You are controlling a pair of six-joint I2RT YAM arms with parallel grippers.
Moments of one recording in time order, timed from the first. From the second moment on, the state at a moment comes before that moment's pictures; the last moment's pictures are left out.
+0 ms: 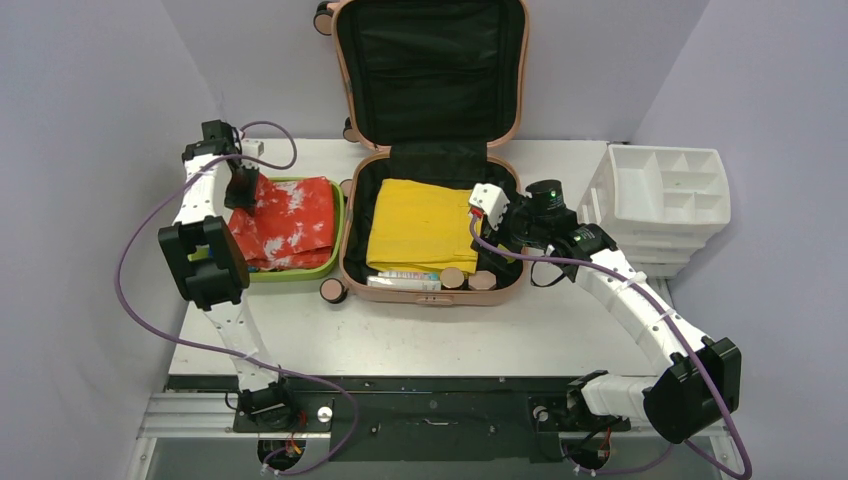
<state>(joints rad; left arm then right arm) 0.25 2.09 1.91 -0.99 0.00 0.28 0.43 1.25 1.07 -0.46 -0.35 -0.67</state>
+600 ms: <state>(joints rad) 0.25 2.01 1.86 -0.84 -0.22 0.24 0.43 1.25 1.07 -0.46 -0.36 -0.67</state>
